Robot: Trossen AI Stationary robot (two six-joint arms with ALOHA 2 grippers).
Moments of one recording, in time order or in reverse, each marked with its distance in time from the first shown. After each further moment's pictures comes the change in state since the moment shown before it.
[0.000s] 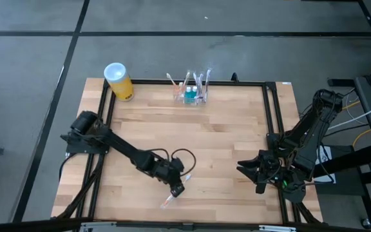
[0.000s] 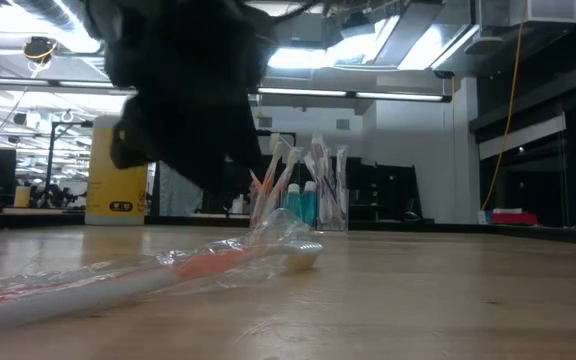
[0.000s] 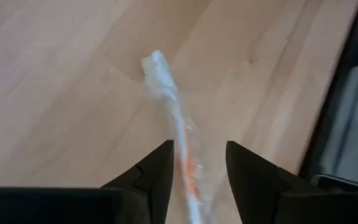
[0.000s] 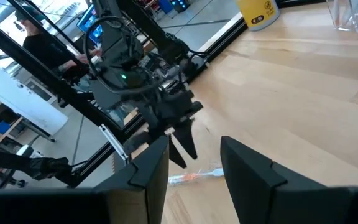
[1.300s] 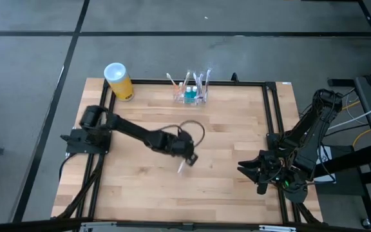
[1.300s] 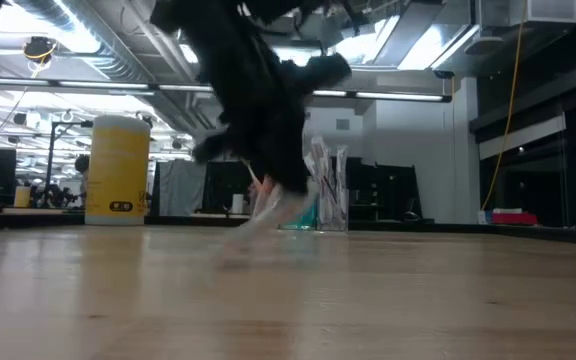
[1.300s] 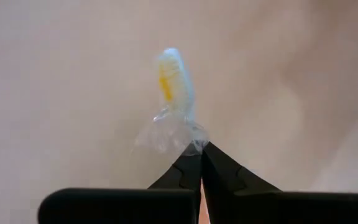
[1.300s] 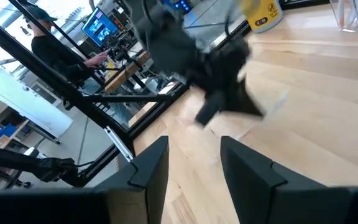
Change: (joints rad) left arm 0.250 0.066 0.134 -0.187 -0.166 0.093; right arm 0.011 -0.004 0.000 0.026 0.016 -0.019
